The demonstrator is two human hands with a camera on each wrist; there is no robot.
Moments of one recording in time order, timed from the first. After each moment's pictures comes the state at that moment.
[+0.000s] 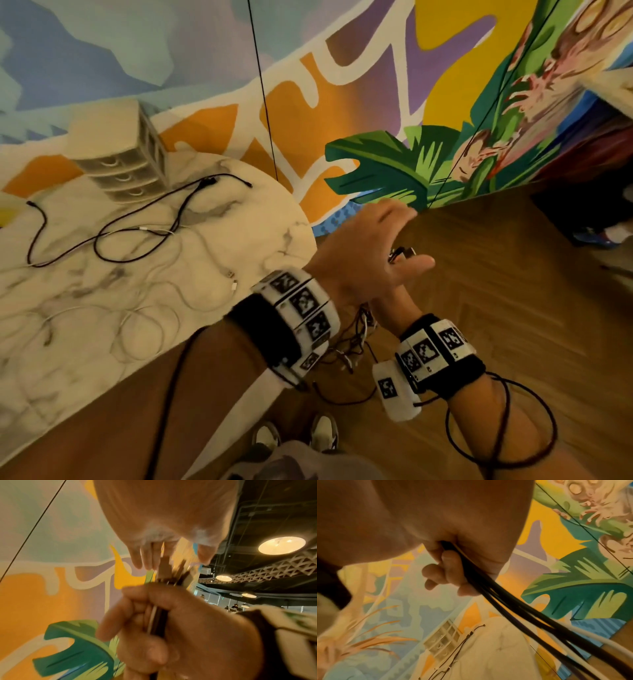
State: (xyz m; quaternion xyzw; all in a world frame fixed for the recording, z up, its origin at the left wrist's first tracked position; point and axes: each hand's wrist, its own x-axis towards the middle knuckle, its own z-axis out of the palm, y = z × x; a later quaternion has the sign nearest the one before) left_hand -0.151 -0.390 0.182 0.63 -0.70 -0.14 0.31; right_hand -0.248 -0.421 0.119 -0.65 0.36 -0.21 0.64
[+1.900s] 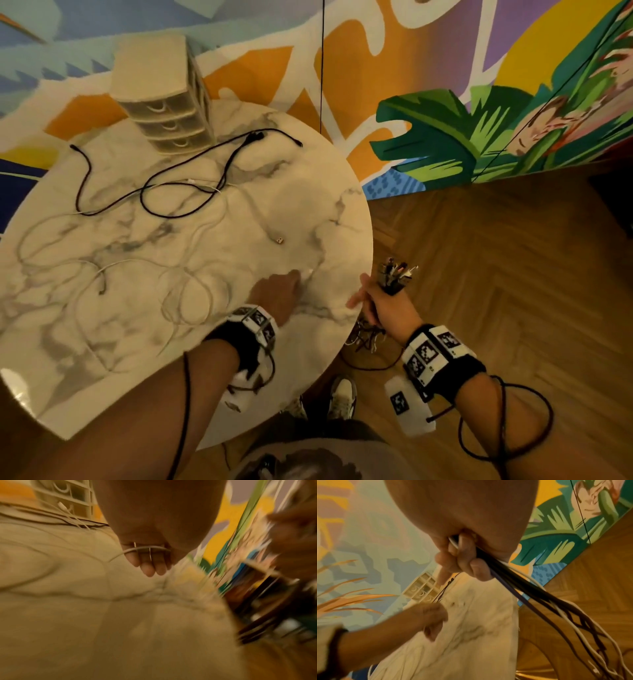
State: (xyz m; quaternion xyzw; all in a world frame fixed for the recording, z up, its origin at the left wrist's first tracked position) left_hand -0.011 -0.257 -0.006 0.84 -0.47 -0.27 0.02; right_hand -0.191 -0.368 0.029 -0.61 0.44 -0.05 0.65
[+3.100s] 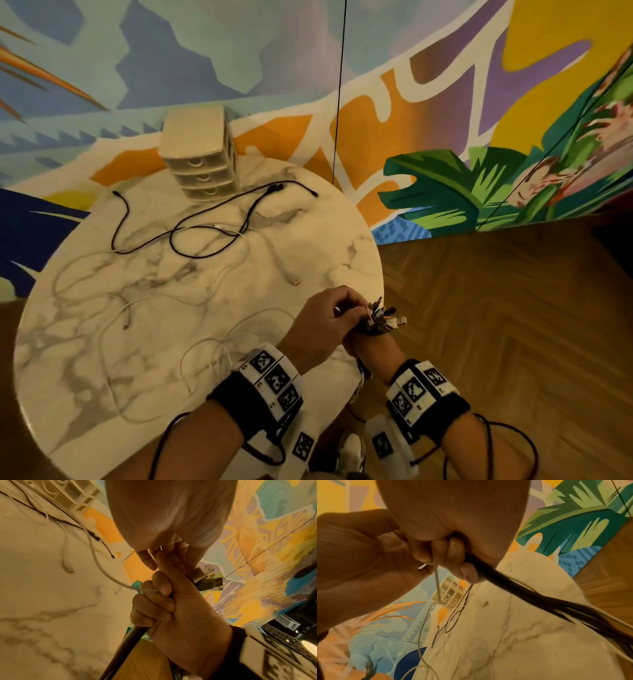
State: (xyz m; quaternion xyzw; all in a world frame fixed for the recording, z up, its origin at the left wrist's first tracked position) left_hand -0.050 -0.272 0.093 0.69 -0.42 -0.35 0.48; right_hand -0.152 -0.339 0.054 -0.58 0.37 -0.09 0.72
